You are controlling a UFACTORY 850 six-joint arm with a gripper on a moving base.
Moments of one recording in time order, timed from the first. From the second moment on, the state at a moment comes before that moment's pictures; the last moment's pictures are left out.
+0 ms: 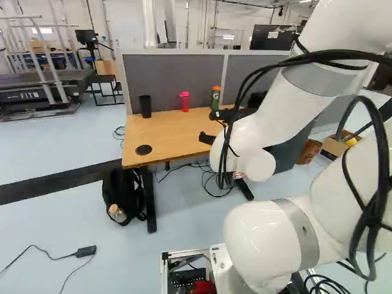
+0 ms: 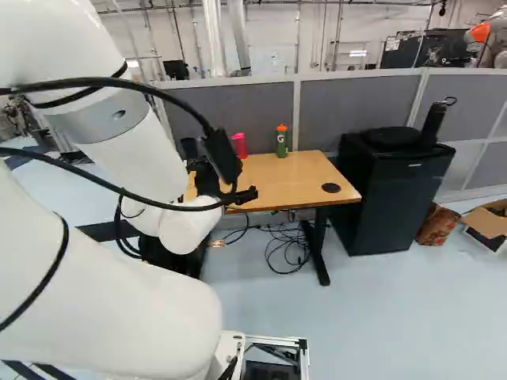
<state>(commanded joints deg) 0.0 16.0 -5.0 0.0 50.0 0.0</state>
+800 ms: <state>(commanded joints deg) 0.0 16.0 -5.0 0.0 50.0 0.0</state>
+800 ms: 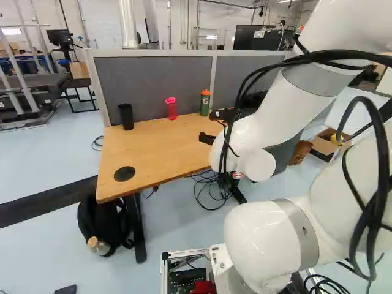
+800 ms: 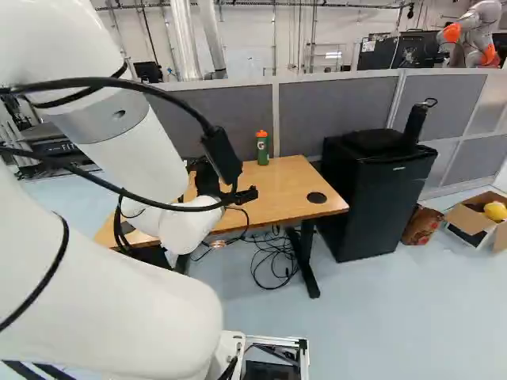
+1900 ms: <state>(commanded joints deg) 0.0 16.0 -5.0 0.0 50.0 0.0</state>
